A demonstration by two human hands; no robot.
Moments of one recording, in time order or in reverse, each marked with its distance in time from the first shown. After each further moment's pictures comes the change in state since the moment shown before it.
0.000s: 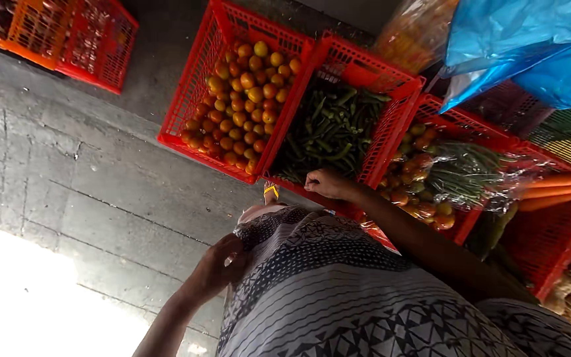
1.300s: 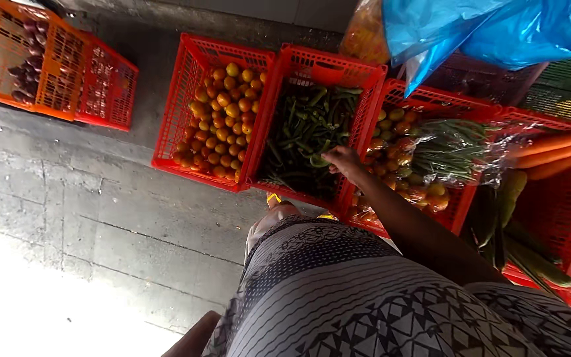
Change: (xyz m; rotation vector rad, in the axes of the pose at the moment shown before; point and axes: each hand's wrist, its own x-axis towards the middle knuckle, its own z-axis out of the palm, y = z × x) left_hand -0.068 0.076 0.026 -0.090 -0.450 -0.639; right_hand -0.015 0.112 -0.018 0.826 0.568 0.205
